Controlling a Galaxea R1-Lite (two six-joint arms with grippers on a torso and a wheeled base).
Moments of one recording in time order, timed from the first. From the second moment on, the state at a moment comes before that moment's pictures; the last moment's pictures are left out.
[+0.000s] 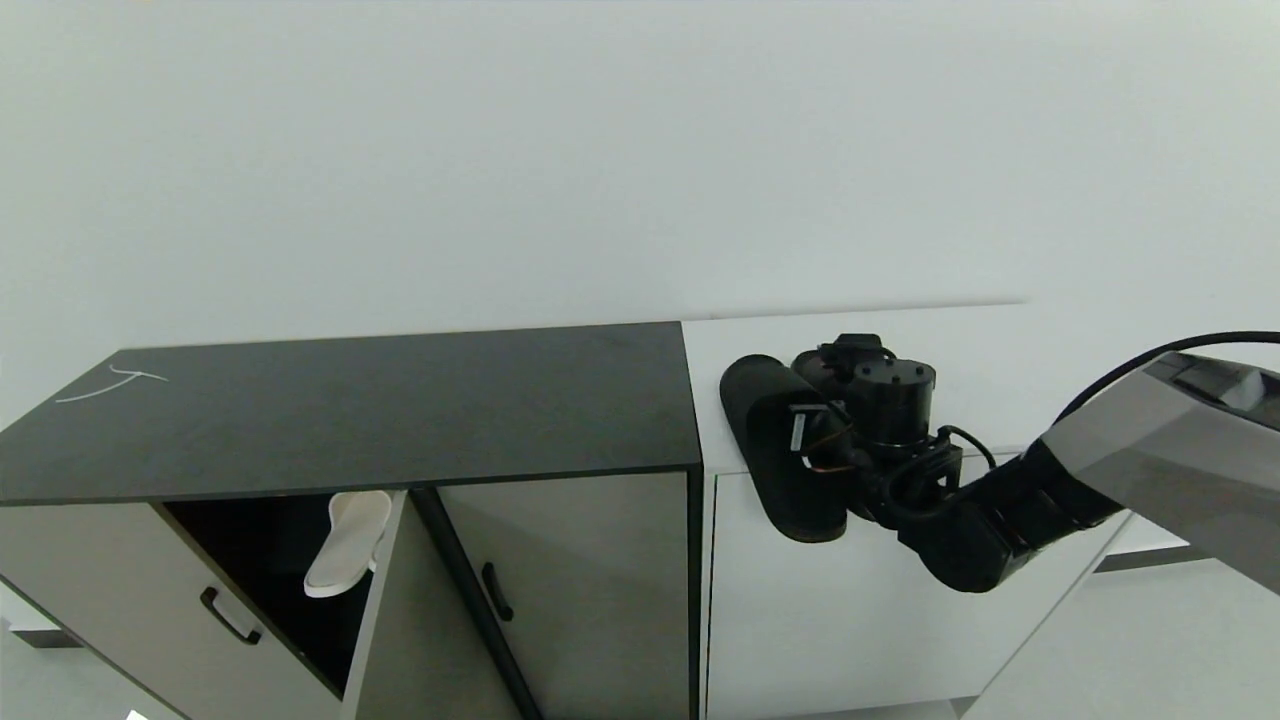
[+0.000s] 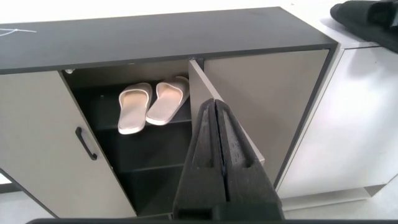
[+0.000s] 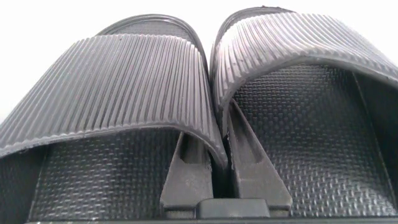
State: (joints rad) left arm 0.00 0.00 0.00 -0.02 -0.02 0.03; right arm 0.56 2.17 -1.06 -0.99 -0.38 0.15
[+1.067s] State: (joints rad) left arm 0.00 0.00 -0.01 -0.02 -0.02 0.03; right arm 0.83 1.50 -0.34 -1.12 0.04 0.09
